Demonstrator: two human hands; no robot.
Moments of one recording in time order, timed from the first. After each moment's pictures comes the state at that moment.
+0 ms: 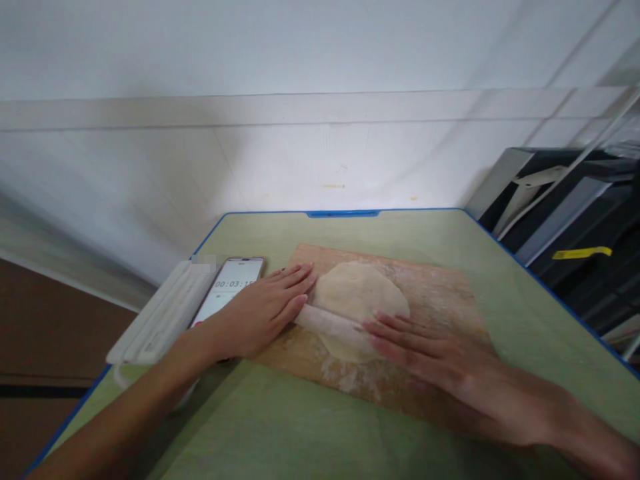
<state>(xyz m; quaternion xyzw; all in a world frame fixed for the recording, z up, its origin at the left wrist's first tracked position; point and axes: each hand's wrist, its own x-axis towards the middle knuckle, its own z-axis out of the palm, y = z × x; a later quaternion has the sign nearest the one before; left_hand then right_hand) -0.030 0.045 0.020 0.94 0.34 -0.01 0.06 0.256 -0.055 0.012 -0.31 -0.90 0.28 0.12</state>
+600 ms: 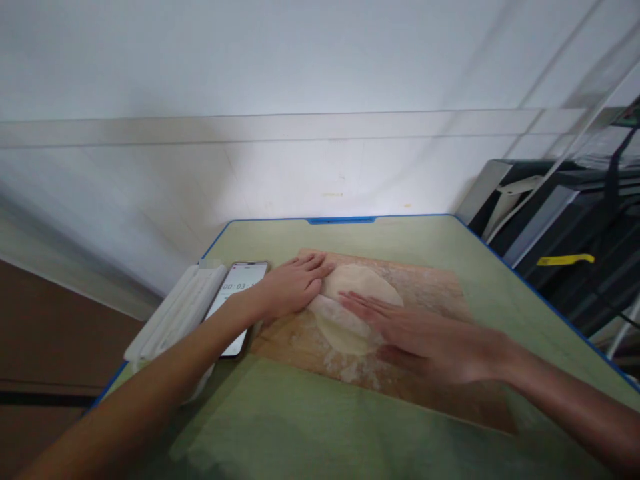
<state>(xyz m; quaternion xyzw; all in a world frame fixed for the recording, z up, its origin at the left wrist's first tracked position) -0.004 0.077 0.016 0.96 0.28 -0.06 -0.04 0.227 -0.027 0.031 -0.34 -0.91 0.25 0.05</state>
